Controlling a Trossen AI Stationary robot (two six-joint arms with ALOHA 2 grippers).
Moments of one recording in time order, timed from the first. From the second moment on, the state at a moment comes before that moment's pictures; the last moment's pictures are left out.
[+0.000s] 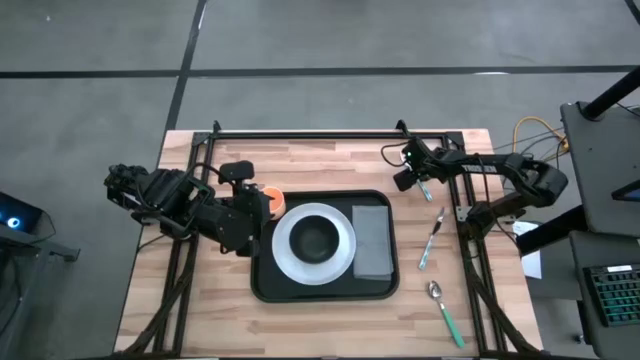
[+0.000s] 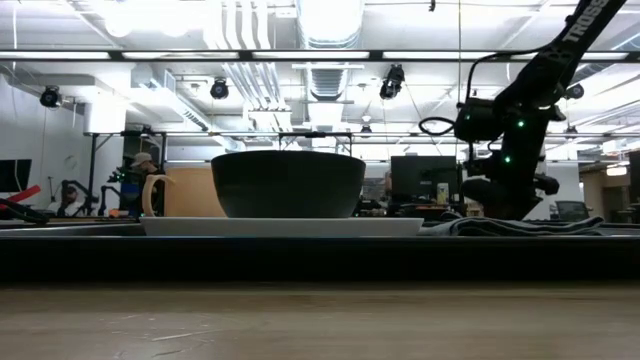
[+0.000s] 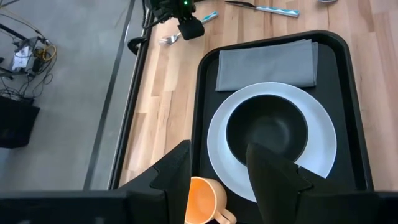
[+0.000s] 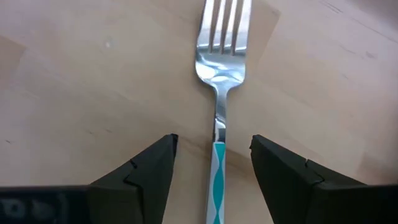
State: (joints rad) left arm -0.44 1.58 2.15 -1.56 -0.63 -0.27; right arm -0.77 1.42 0.56 -0.34 0.25 0.30
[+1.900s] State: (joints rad) left arm -0.44 1.58 2.01 -1.55 -0.53 -0.34; right arm -0.43 0.92 0.60 -0.74 0.09 0.78
